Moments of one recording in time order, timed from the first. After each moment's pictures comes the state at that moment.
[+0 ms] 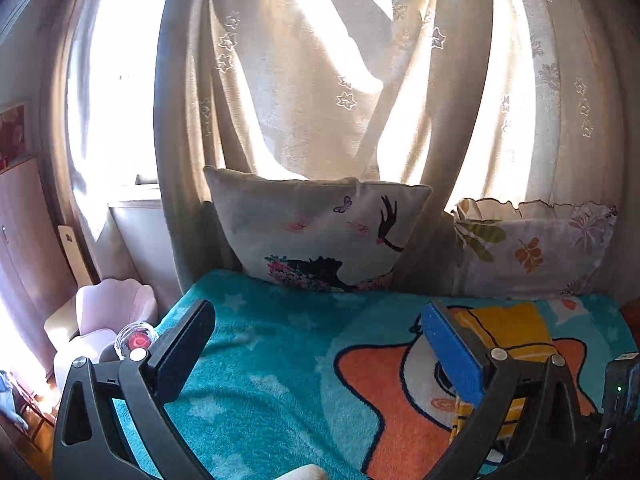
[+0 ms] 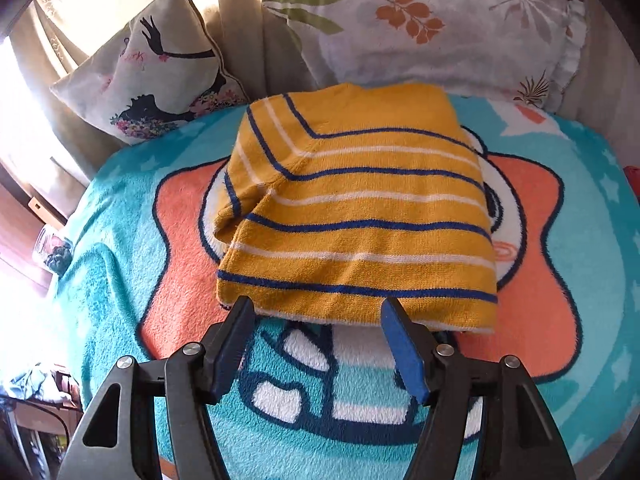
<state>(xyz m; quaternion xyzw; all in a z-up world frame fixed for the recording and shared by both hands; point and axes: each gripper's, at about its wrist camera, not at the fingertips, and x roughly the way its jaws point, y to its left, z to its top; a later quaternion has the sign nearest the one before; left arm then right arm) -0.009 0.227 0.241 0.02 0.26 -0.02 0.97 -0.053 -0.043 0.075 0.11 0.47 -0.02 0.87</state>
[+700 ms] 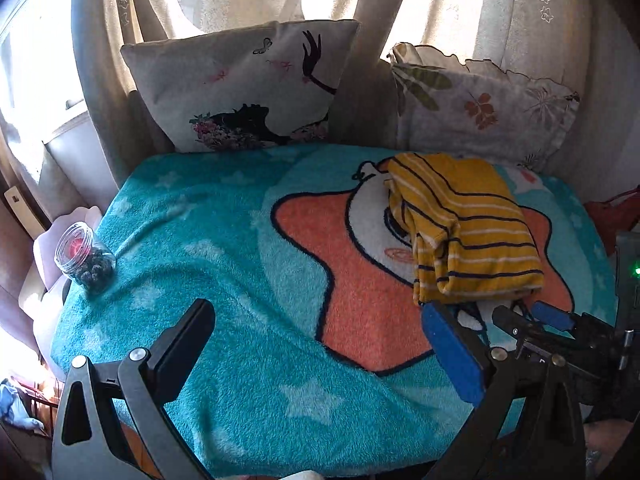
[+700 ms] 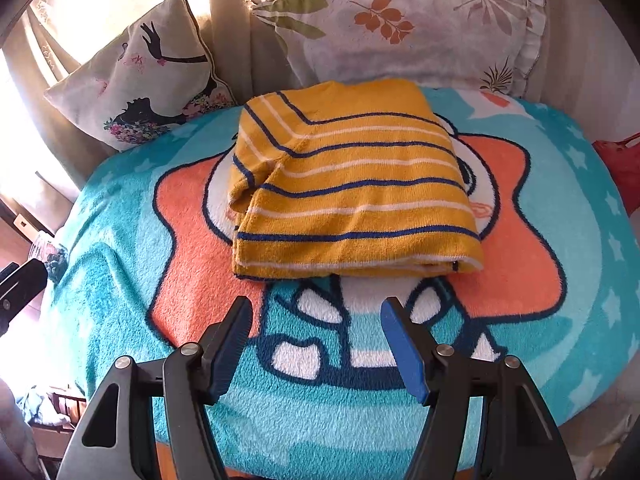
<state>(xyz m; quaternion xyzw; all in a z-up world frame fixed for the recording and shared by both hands) -0.044 0.196 0.159 0.04 0.45 -0.10 0.89 -0.085 -0.020 0.081 0.12 0.47 -0.06 0.87</state>
